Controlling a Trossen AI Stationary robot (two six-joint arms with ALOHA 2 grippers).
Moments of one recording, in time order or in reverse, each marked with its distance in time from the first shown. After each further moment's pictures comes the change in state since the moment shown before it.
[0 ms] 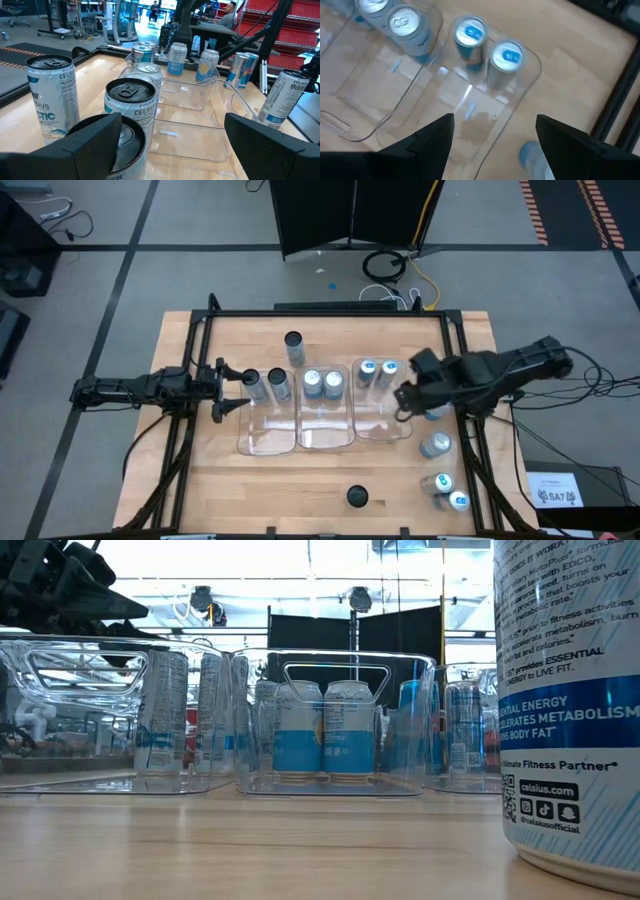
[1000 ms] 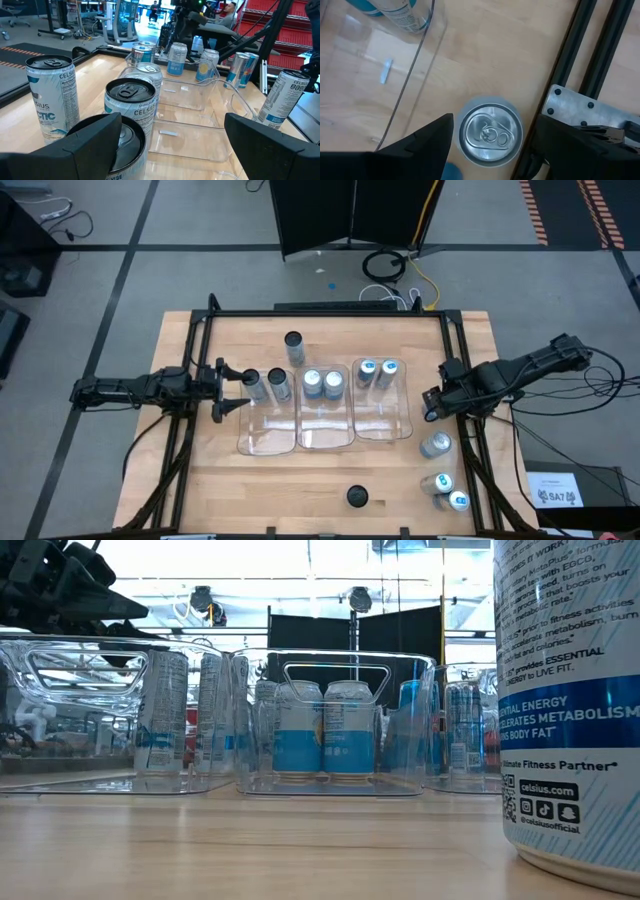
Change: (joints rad) left arm 0.000 0.000 0.000 0.000 0.000 0.000; right arm 0.057 -0.348 -0.539 0.011 -0.155 0.268
